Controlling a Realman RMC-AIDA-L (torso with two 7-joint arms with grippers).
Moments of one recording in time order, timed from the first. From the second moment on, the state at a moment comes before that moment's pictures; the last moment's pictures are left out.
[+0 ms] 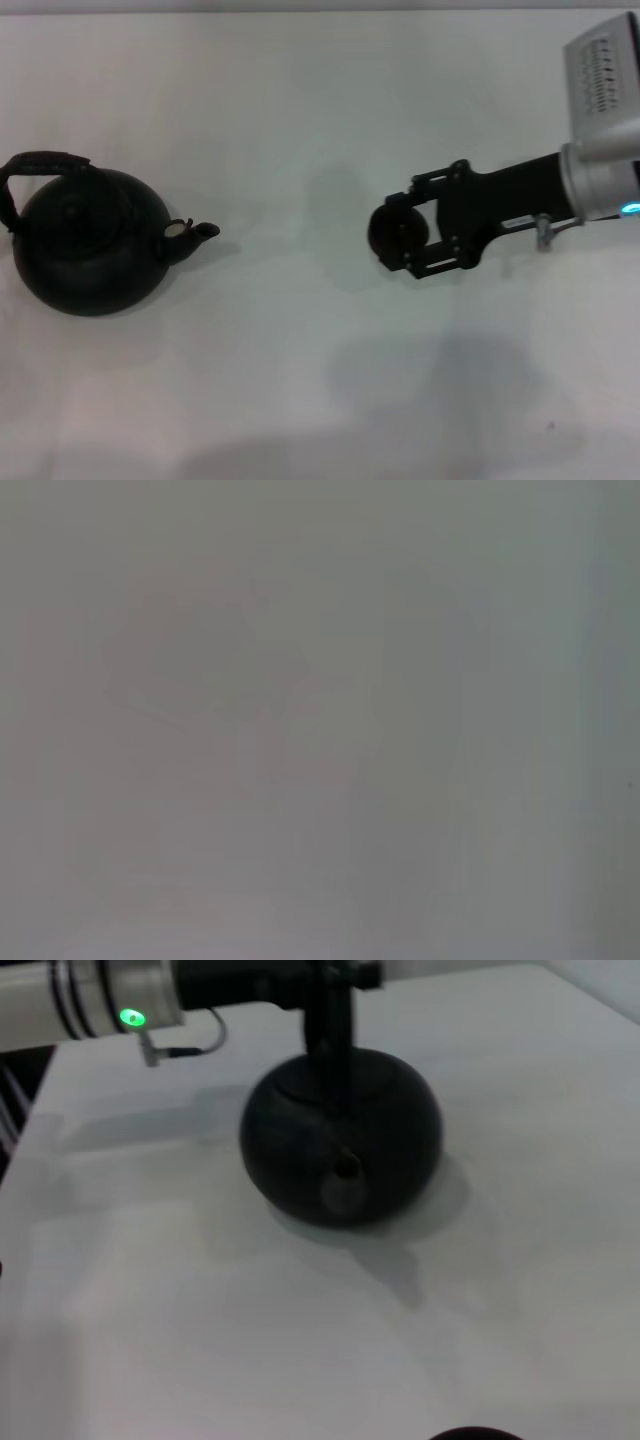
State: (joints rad) left arm -0.22 -2.08 1.16 0.01 0.34 1.38 -0.24; right arm 0.54 2.02 -1.31 -0.80 1.21 1.38 -1.67
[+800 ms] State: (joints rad) left arm -0.22 -2.08 1.16 0.01 0.33 1.38 -0.24; right arm 0.55 2.02 -1.60 -0.78 1.34 1.13 -1.67
